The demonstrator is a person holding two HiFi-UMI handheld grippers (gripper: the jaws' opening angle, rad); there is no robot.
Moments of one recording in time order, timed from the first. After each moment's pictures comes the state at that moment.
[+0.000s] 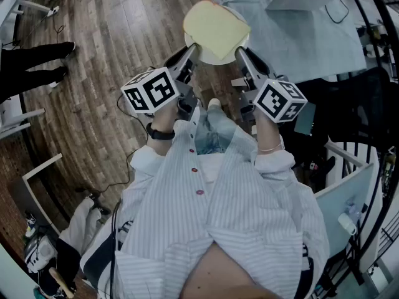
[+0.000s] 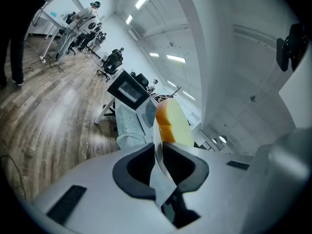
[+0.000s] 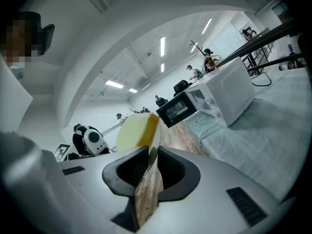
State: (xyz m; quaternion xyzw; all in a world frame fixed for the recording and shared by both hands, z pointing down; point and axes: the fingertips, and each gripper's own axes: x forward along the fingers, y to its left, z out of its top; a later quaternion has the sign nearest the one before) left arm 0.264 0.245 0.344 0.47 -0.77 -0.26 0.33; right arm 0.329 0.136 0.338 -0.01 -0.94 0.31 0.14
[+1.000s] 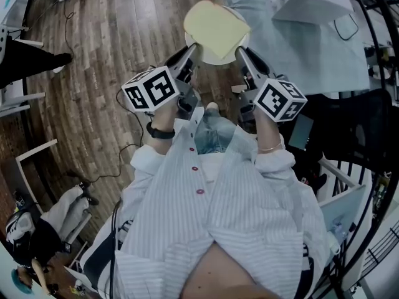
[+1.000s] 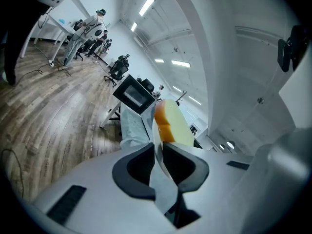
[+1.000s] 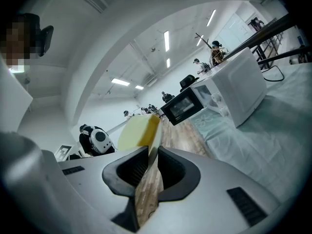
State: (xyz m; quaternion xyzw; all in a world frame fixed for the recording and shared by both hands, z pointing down) left arm 0.258 0.231 0.351 0.43 -0.80 -0.28 0.32; right arm 0.311 0.118 0.345 -0.07 -0.94 0.31 0.15
